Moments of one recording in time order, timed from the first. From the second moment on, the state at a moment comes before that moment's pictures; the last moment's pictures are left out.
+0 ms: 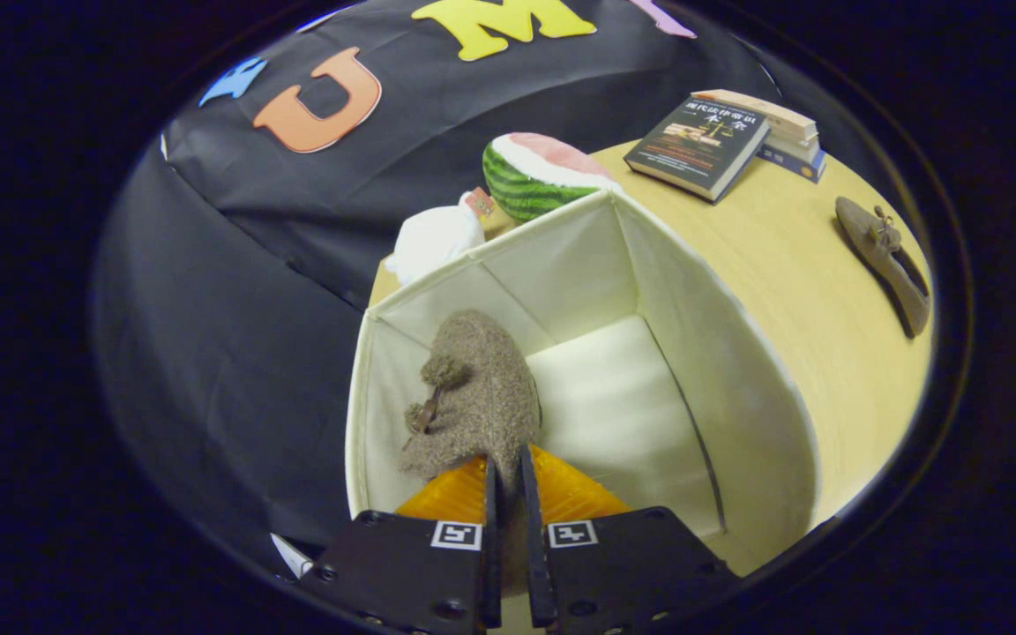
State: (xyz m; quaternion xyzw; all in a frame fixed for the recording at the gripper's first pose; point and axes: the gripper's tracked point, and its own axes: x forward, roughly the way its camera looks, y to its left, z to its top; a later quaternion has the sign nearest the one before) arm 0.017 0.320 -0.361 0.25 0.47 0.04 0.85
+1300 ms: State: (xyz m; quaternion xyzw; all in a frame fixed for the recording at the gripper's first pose) arm -0.013 0.002 -0.191 0.07 0.27 0.05 0.96
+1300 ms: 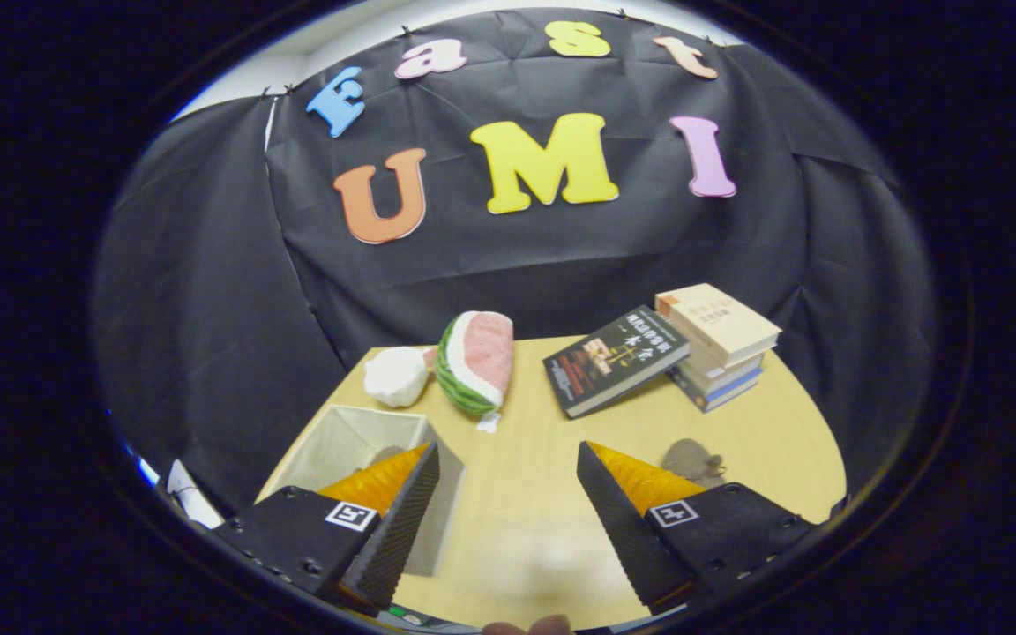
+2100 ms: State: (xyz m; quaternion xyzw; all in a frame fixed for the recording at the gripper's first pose) arm -0.008 -0.209 -0.371 0.02 0.39 0.02 0.92
